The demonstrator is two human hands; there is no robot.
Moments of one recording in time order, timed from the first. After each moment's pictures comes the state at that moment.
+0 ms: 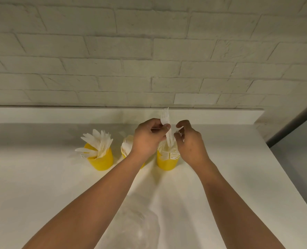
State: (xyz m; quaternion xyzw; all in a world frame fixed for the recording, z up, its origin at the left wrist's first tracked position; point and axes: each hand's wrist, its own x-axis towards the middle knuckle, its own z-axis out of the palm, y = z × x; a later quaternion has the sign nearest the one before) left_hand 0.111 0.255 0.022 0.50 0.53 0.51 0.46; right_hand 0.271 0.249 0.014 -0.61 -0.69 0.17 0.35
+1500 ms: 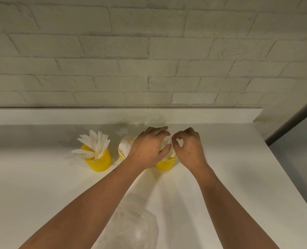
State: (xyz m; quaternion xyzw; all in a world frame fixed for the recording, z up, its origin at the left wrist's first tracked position) left_hand 0.103 0.256 -0.009 0.83 0.50 0.24 0.04; right_hand 0.279 0.249 -0.013 -0.63 -0.69 0.12 0.33
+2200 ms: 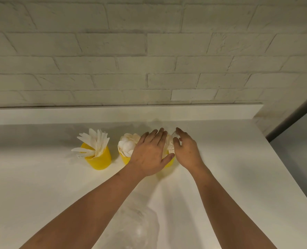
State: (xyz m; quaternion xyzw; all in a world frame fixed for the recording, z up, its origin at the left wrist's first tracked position) left_hand 0.109 0.238 -0.034 0.85 0.51 0.12 -0.07; right_hand 0.272 0.248 -0.025 -0.66 -0.61 0.28 0.33
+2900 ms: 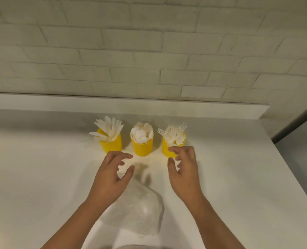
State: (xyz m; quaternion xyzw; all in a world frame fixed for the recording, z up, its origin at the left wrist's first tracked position) left_hand 0.001 0.078 -0.014 0.64 0.64 0.37 0.21; right_hand 0.230 0.111 -0.016 -0.57 -0.63 0.26 0.45
